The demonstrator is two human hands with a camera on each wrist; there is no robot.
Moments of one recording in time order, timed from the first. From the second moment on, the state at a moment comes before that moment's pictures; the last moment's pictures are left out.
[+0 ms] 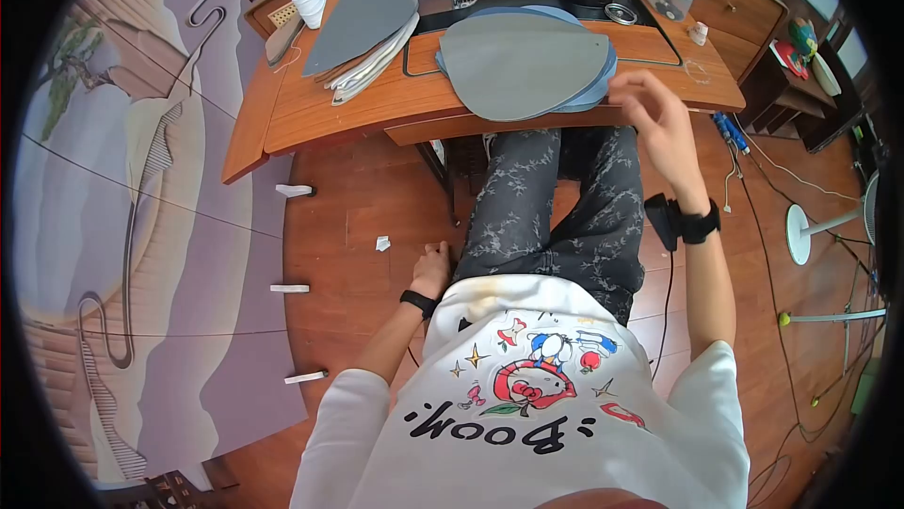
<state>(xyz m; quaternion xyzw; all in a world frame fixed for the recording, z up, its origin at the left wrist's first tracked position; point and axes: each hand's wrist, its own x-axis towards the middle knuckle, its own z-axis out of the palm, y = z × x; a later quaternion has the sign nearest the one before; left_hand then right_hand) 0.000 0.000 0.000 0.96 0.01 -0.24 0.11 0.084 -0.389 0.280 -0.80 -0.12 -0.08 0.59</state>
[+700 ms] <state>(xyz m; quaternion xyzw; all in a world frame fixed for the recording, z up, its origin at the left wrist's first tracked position) 0.218 -0.075 0.300 0.92 -0.04 0.02 0.38 0.205 -0.378 0.310 -0.91 0.00 -0.03 0.41</state>
